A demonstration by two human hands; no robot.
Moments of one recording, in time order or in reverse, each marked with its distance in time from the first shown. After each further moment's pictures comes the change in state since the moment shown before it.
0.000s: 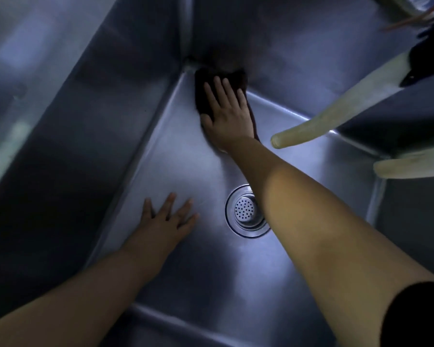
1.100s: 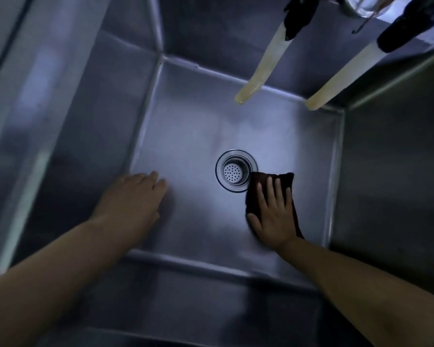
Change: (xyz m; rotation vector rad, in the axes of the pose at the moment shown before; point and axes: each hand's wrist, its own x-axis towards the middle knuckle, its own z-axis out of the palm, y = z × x) left_hand -0.114 -0.011 -0.056 0.007 0.237 -0.103; right_hand -0.330 0.007 0.012 -0.004 -0.148 0.246
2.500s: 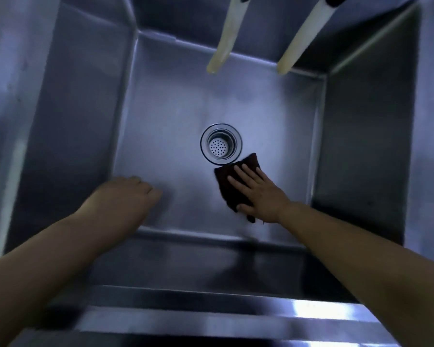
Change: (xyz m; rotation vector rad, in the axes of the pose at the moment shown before) left_hand -0.037 0.015 -0.012 0.077 0.026 0.348; right_hand -0.017 0.014 -0.043 0.036 -0.387 -0.337
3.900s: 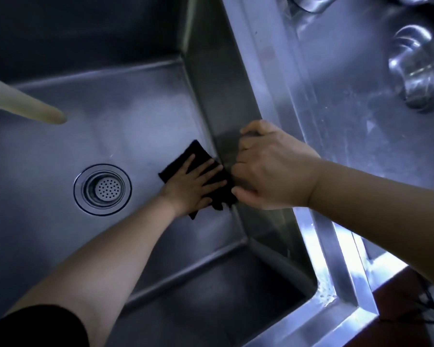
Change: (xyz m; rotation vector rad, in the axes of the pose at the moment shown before) left_hand 0.332 0.182 0.025 0.129 0.289 0.677; right_hand -0.153 0.111 -0.112 -0.293 0.268 0.181
